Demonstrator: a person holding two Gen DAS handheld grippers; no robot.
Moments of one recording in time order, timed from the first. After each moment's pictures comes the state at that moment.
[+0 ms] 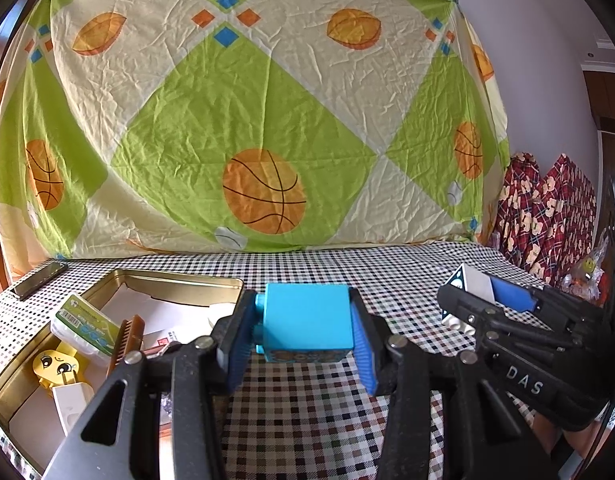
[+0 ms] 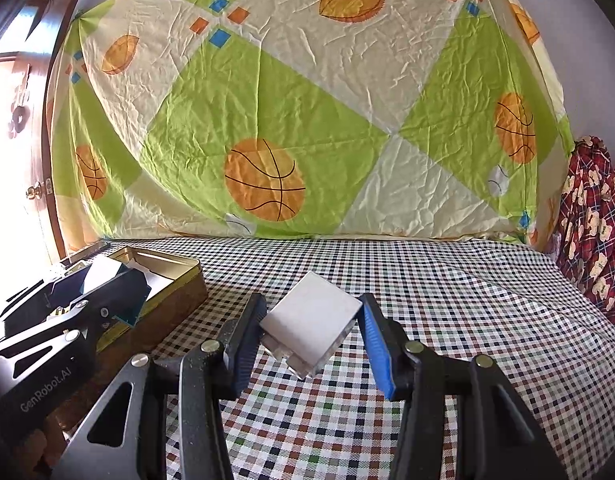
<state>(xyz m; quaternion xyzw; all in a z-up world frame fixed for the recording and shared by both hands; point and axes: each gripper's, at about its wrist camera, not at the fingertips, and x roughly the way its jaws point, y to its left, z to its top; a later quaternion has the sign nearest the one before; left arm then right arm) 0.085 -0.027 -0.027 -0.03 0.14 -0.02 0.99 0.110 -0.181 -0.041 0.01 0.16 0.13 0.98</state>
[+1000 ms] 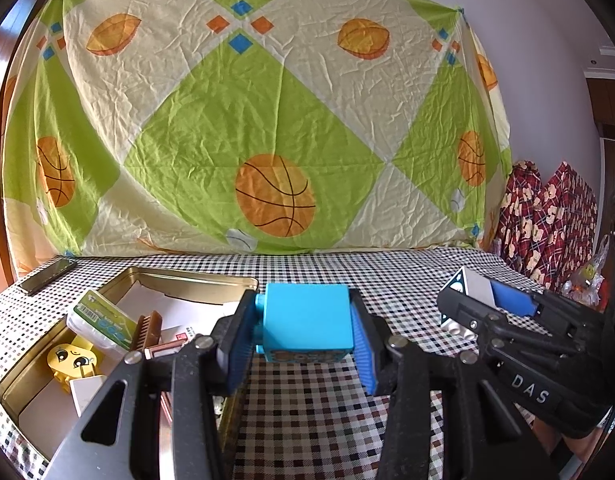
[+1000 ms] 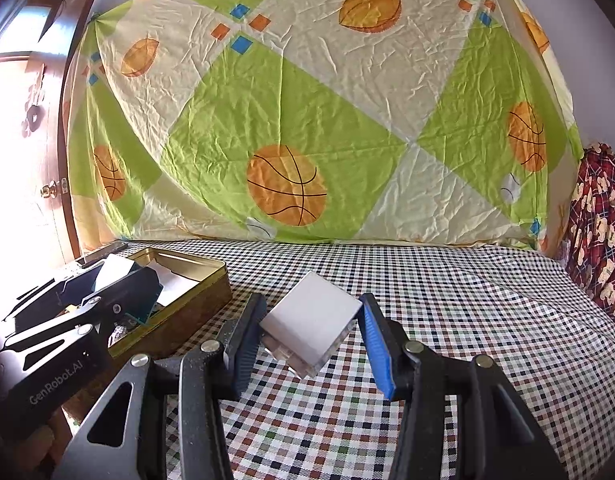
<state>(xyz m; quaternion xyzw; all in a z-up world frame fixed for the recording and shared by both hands) 0.068 -0.012 -0.026 -0.03 0.13 -0.02 0.99 0.092 -0.168 -0.036 0.00 0.15 0.15 0.98</state>
